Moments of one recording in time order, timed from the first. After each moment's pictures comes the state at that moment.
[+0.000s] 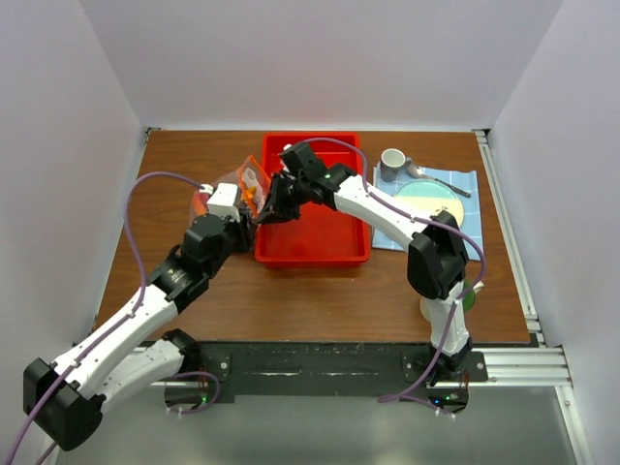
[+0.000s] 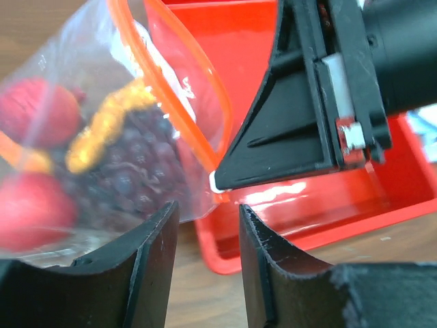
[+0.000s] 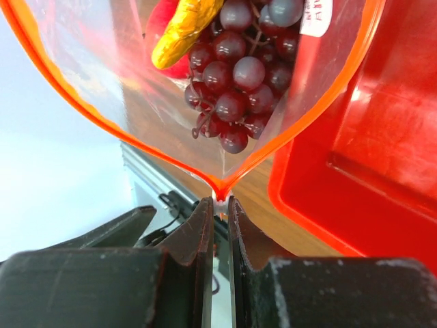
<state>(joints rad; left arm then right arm) -0.58 0.86 0.68 -0.18 -0.28 -0.30 0.77 2.03 1.82 -0.59 -0.35 0.92</state>
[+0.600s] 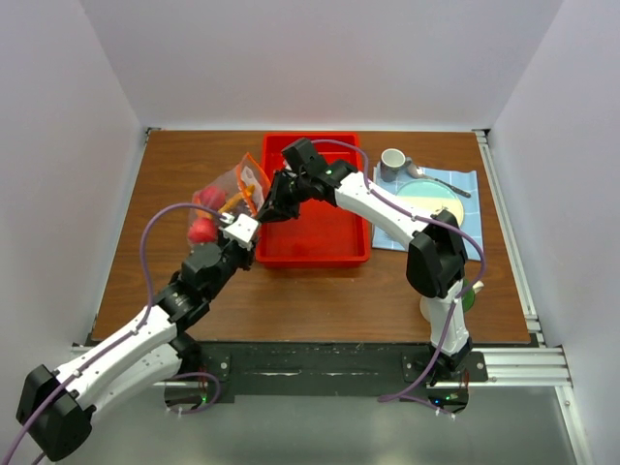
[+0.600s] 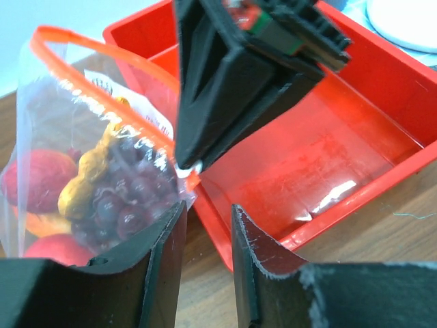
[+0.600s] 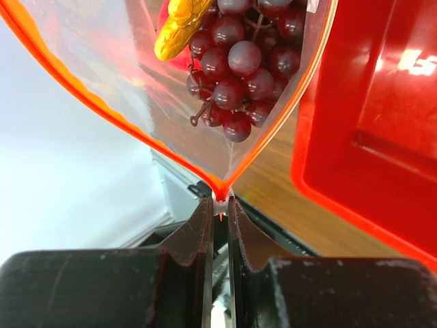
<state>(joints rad) -0.65 0.74 0.42 0.13 -0.21 0.11 0.76 2.04 1.87 -0.64 -0.41 1.04</state>
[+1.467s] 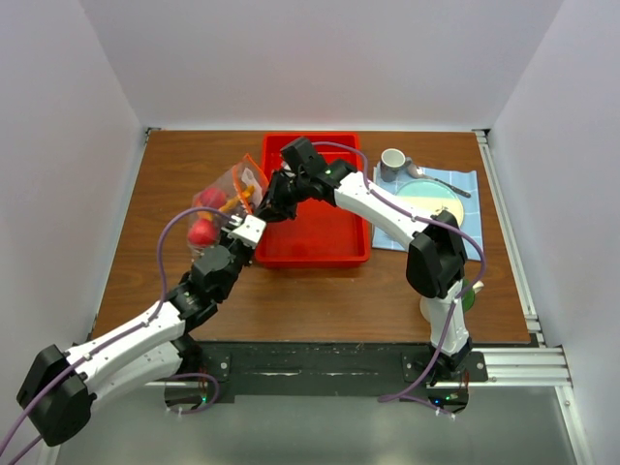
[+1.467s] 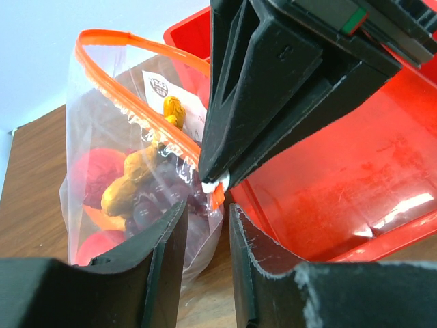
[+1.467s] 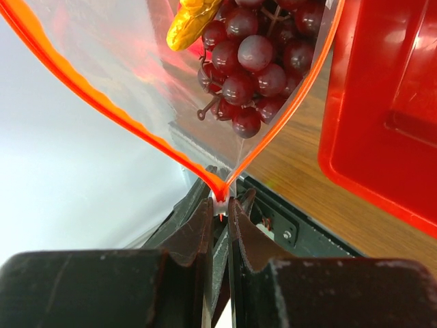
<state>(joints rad) -0.72 0.83 0.38 0.30 -0.45 0.24 0.77 2.04 1.88 -0.64 -0.46 1.11</state>
